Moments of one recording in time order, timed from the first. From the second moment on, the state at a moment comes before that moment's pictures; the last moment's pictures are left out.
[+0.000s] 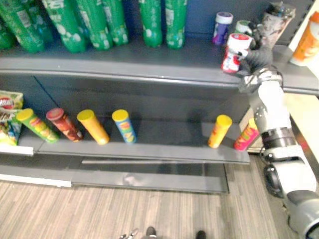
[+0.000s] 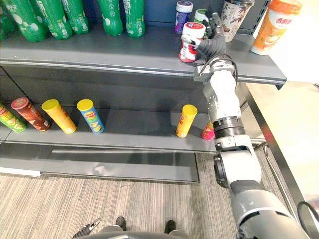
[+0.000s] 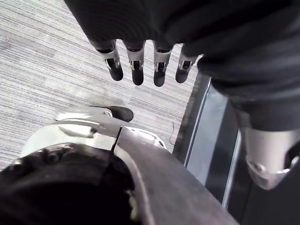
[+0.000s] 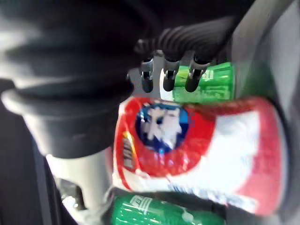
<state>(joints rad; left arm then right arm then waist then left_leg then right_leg) 0.18 0.13 0.15 1.07 -0.15 -0.06 -0.05 -0.99 -0.41 -0.02 0.55 0.39 -0.09 -0.06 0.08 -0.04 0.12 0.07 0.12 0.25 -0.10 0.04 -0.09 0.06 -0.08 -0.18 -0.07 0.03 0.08</state>
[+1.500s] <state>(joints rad) 0.20 0.11 0.20 1.14 -0.10 -0.06 -0.01 0.31 -0.03 -0.17 0.61 0.41 -0.11 0.10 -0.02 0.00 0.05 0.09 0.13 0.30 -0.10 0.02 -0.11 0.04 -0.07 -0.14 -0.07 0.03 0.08</state>
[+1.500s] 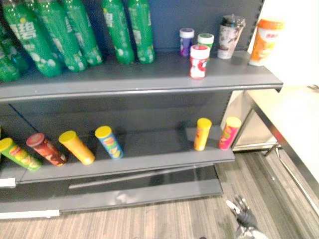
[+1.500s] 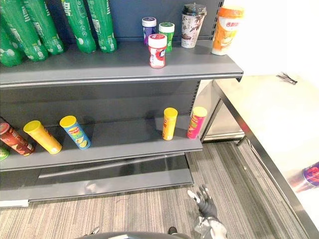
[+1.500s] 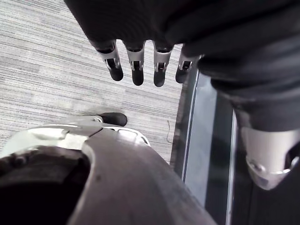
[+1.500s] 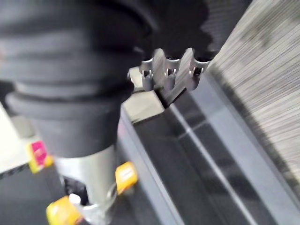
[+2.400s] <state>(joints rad) 0.16 0.09 0.22 1.15 -0.19 -0.09 -0.03 0.19 -0.04 -0.54 1.10 0.32 -0.10 0.08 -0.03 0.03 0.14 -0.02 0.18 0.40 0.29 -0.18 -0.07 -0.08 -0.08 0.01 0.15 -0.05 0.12</state>
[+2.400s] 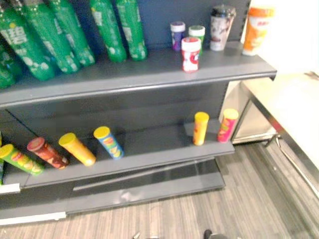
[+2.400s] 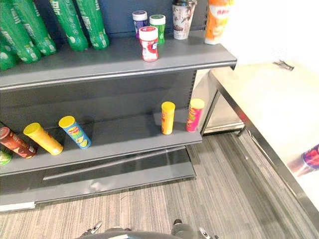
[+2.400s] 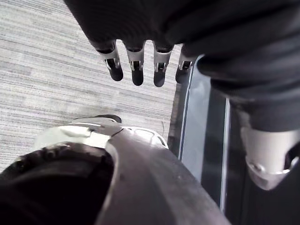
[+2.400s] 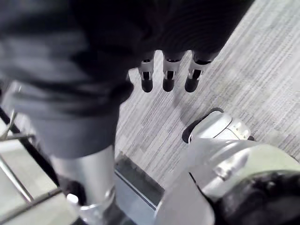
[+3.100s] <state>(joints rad) 0.08 0.08 0.20 1.11 -0.20 -0.11 -0.05 0.12 -0.06 -0.44 1.08 0.37 -0.09 0.05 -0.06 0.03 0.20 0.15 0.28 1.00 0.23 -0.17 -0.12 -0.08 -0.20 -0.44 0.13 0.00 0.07</state>
